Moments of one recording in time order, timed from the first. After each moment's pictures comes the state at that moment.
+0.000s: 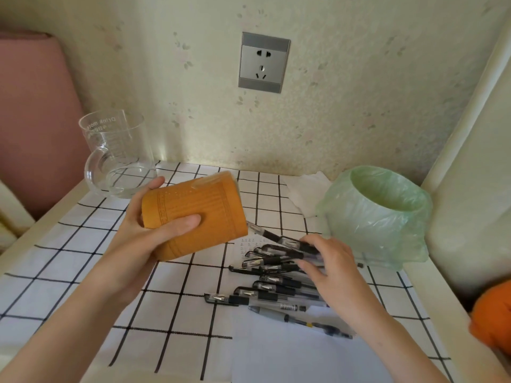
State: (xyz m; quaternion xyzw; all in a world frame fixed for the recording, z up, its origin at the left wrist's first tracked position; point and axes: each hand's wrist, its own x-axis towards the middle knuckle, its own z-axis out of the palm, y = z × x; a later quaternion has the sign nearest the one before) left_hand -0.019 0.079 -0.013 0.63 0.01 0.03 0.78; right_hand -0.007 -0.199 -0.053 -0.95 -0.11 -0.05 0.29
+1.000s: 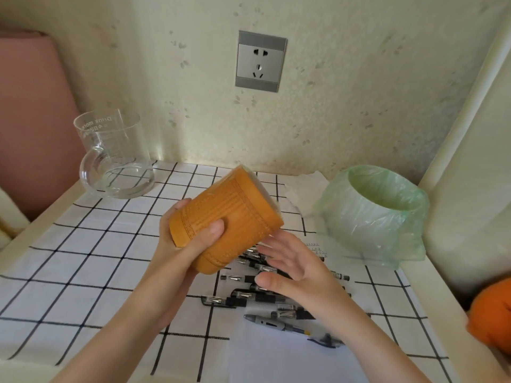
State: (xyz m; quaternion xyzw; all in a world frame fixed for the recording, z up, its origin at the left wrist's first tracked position) left_hand -0.031 0.033 -0.027 0.58 0.01 0.00 0.82; right_hand -0.022 -0.168 -0.038 -0.77 -0.14 0.15 0.61
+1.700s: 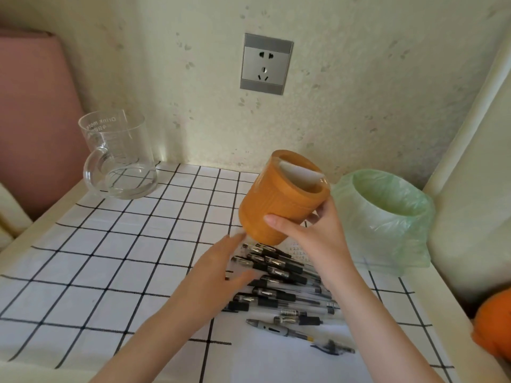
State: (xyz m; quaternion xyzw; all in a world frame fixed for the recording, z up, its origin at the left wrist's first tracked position) left_hand -0.022 0.008 -0.049 0.89 -0.09 -0.01 0.45; right_hand 0.028 -0.160 -0.017 -0.74 -0.05 -0.06 0.66
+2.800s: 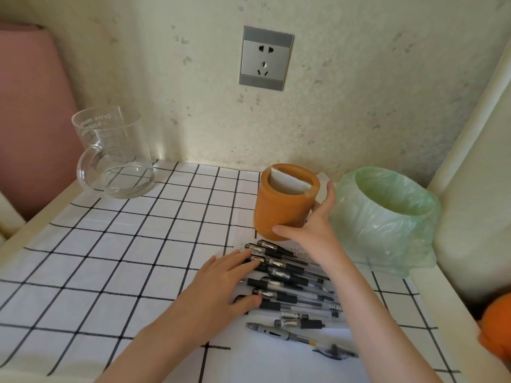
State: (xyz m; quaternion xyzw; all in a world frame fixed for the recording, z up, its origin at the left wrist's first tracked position) left_hand -0.018 0.010 -0.073 0.95 -0.18 -0.06 0.25; right_hand 0.074 -0.174 -0.056 -0.82 -0.01 -0.02 0.57
